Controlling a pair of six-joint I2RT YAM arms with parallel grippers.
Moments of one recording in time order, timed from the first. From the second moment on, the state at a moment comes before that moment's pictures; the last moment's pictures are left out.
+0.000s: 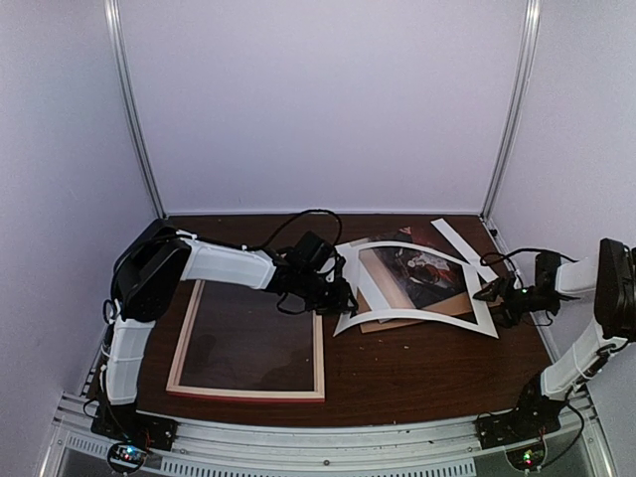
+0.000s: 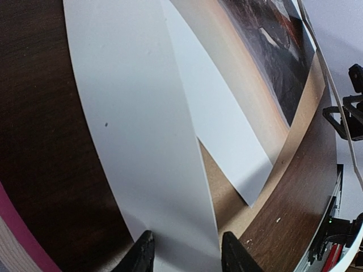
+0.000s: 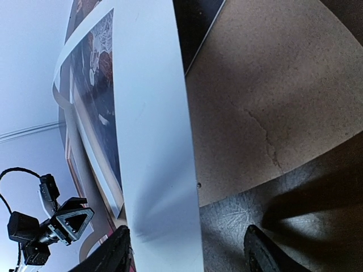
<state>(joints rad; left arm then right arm) -0.88 2.21 1.53 -0.16 0.31 -0.72 -0.36 1.53 0.65 -0.29 -0.78 0.44</state>
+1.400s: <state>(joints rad) -0.88 2.10 1.53 -0.20 0.24 -0.55 -0.35 1.19 0.89 -0.54 -0.85 0.49</state>
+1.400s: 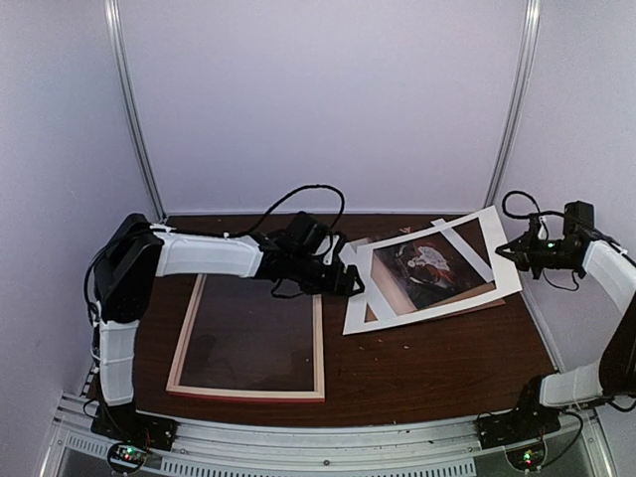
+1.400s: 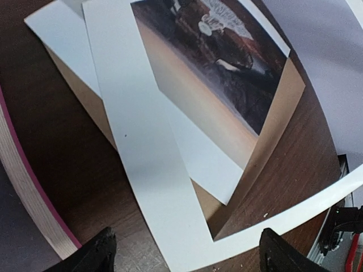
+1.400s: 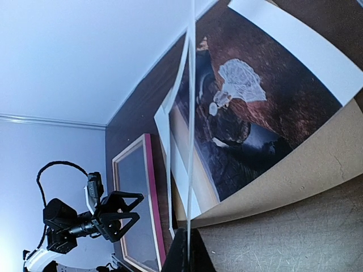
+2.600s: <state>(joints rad) -0.70 1.68 1.72 -0.69 0.48 0.23 0.33 1.34 1.88 -1.31 -0.78 -0.01</state>
